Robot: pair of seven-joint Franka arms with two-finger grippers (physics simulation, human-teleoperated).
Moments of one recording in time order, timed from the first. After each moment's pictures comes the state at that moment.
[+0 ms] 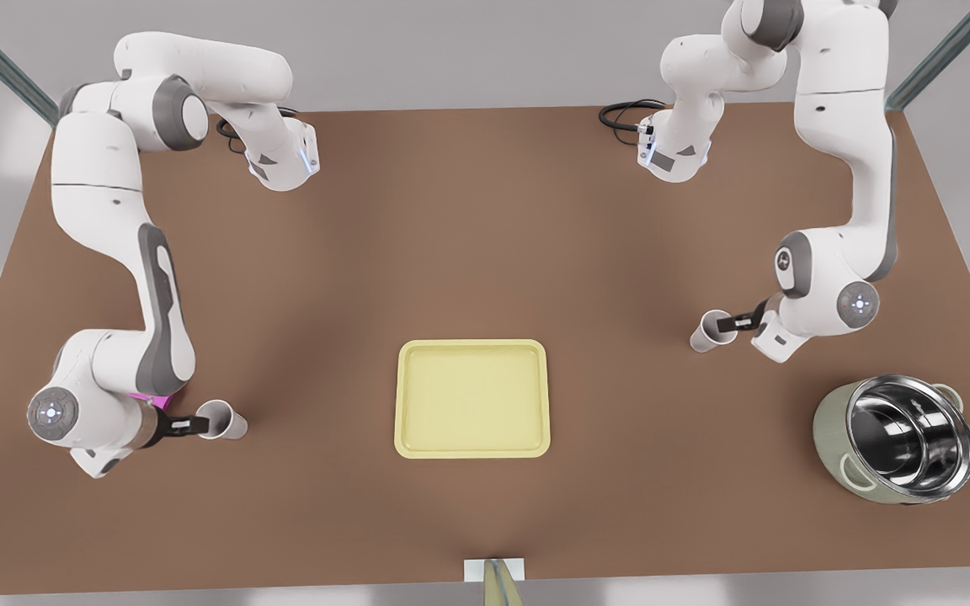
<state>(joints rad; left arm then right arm) -0.07 0.30 0.12 -2.05 -0.10 2.08 -0.03 -0.15 0.75 0.08 -1.31 -0.07 1.98 -0.13</state>
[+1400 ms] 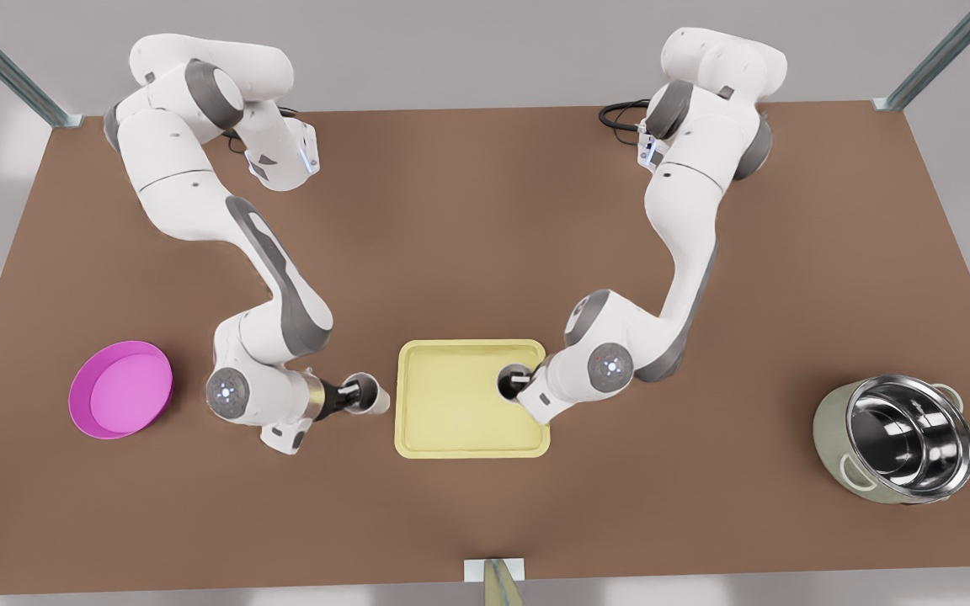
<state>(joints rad) -0.38 0.97 -0.24 -0.97 -0.13 1.90 -0.43 0.04 0.76 0.39 -1.32 0.07 2.00 -0.07</state>
